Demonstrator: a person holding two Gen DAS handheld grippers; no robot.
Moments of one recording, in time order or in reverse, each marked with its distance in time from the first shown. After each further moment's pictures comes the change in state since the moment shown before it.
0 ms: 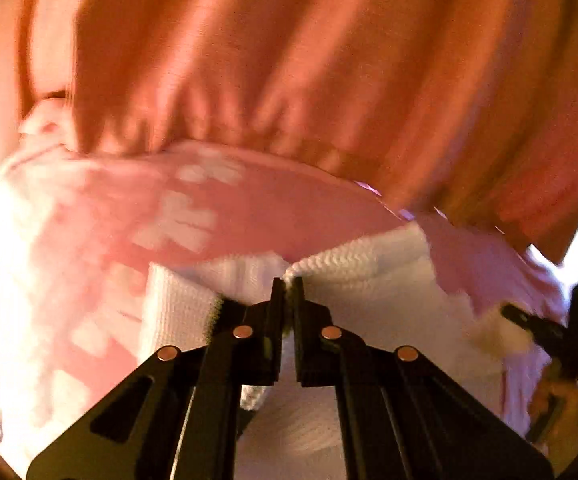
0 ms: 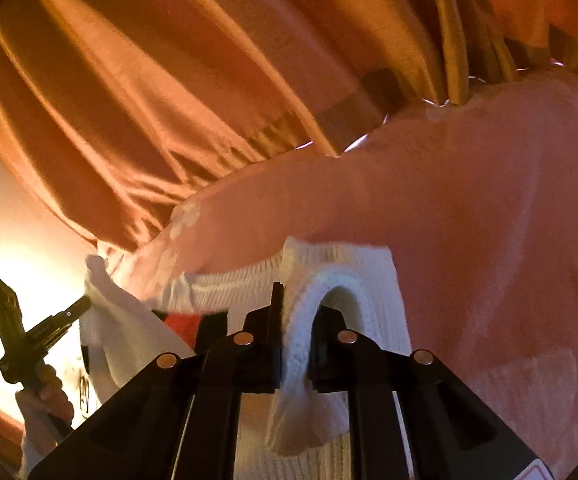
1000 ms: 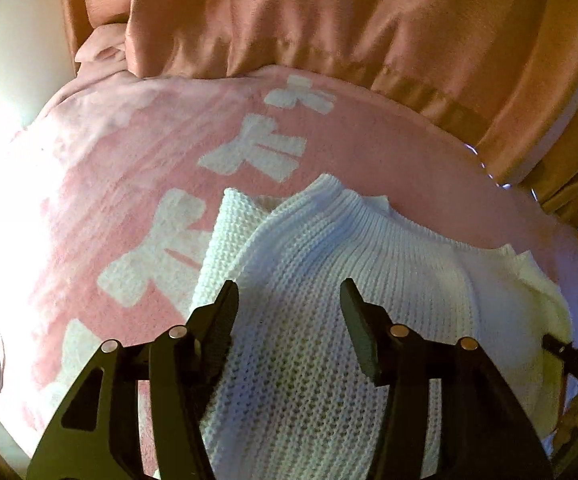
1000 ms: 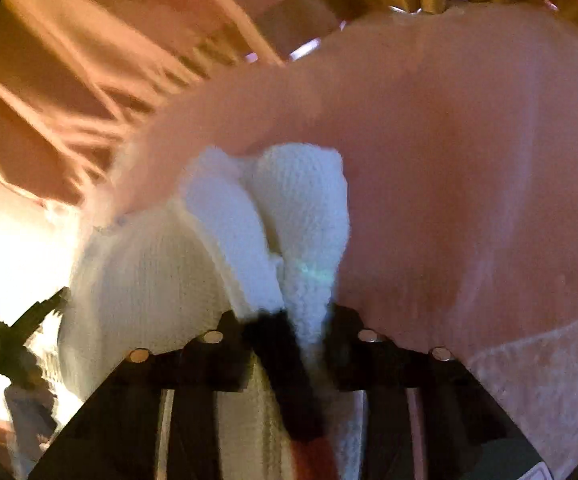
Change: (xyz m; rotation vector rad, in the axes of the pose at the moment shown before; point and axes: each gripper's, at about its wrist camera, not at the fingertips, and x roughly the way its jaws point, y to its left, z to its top) left arm 0.055 0.027 -0.029 -0.090 0.184 0.230; right arm 0.041 -0.036 -0.022 0.058 0.203 -0.099
